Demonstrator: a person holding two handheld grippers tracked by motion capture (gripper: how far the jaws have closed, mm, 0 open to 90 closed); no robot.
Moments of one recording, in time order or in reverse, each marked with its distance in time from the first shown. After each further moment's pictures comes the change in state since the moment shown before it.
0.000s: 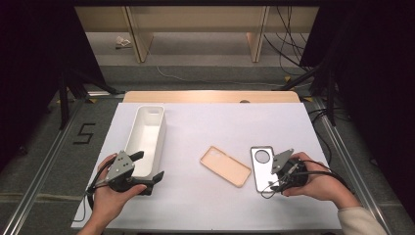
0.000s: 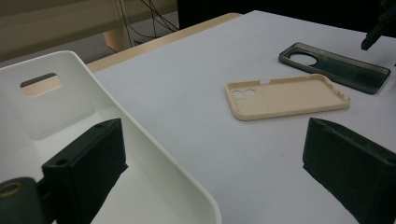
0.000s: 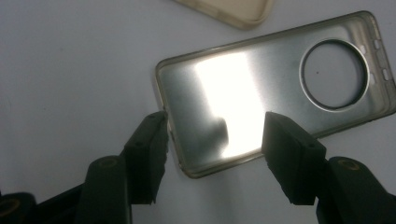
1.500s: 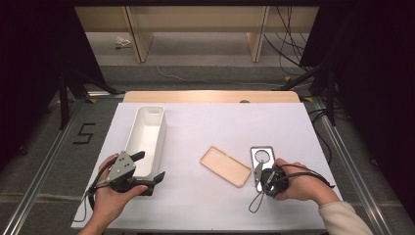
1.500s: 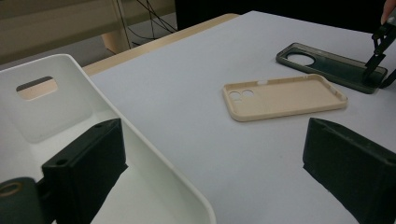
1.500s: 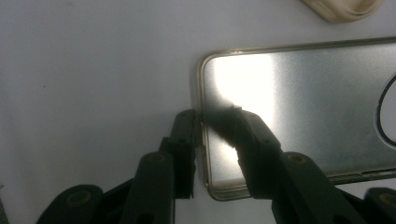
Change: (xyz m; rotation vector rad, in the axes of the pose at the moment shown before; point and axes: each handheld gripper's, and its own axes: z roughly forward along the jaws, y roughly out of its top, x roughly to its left) left arm -0.003 0.001 0.001 -0.008 -0.007 0.008; right arm 0.015 0.033 0.031 0.250 0.051 -0.192
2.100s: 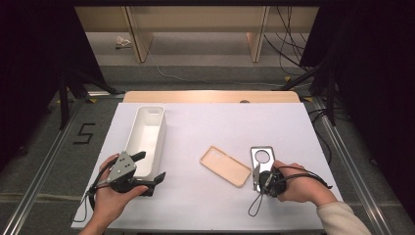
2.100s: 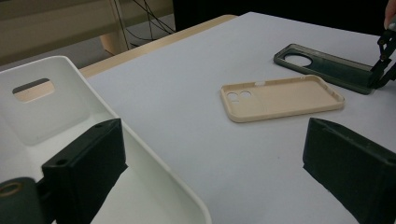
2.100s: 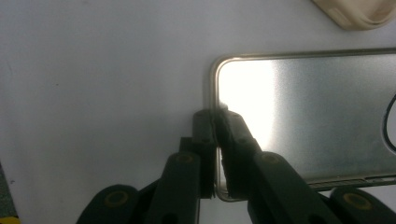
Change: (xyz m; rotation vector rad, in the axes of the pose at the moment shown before) left arm -0.001 0.000 0.001 -0.001 -0.004 0.004; right arm 0.005 0.005 0.000 0.028 0.005 -0.032
